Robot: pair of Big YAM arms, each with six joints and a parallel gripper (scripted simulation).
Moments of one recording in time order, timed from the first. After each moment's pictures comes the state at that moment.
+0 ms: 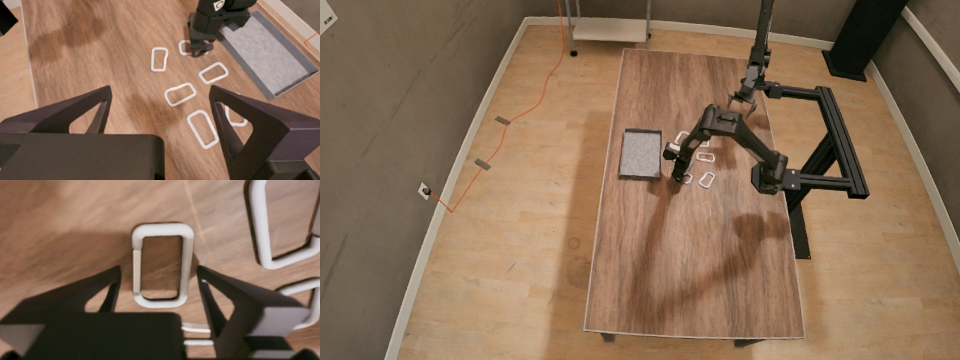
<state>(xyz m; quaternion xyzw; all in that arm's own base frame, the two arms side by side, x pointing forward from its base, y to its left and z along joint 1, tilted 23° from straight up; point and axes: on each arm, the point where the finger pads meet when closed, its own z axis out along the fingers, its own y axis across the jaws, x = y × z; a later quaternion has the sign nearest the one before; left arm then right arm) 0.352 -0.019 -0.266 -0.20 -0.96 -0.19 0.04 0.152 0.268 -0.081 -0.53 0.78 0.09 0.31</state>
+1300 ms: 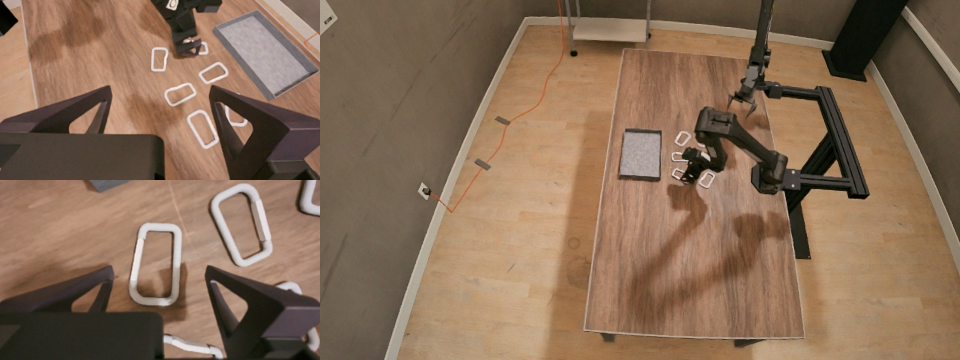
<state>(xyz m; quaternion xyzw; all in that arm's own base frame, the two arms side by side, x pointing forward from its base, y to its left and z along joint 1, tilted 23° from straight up) 0.337 -0.030 -0.239 -0.21 -0.94 -0.14 -0.24 0.152 0.268 -0.081 -0.53 0.78 0.09 0.31</state>
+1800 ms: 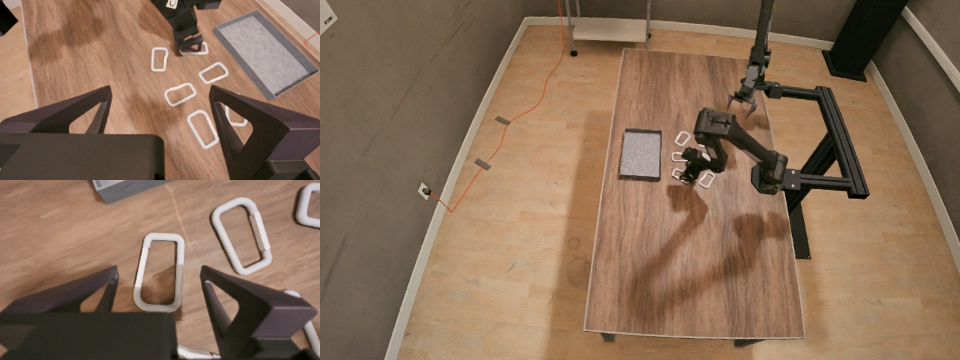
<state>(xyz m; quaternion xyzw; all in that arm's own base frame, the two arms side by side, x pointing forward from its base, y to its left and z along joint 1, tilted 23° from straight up) 0.346 -0.031 -0.234 -0.21 -0.93 -0.13 -0.27 0.152 0.268 -0.081 -0.53 0.78 0.09 0.31</state>
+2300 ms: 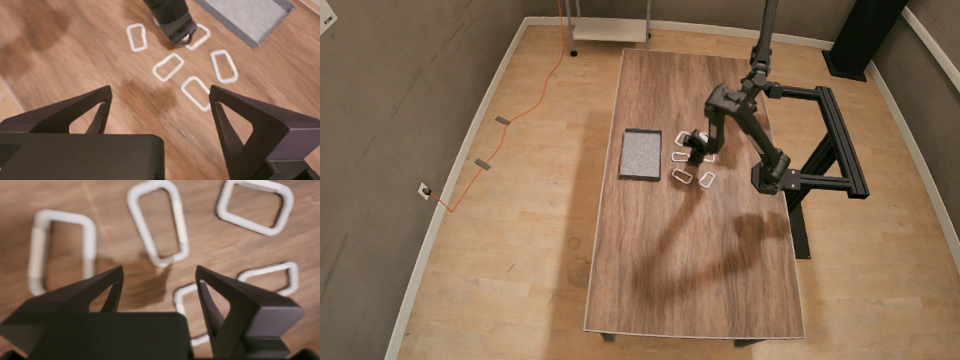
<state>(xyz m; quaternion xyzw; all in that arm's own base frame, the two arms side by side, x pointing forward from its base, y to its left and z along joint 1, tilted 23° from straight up) 0.310 -0.120 -0.273 -0.14 -0.97 -0.09 -0.17 0.146 0.244 -0.082 -0.41 0.86 -0.01 0.30</state>
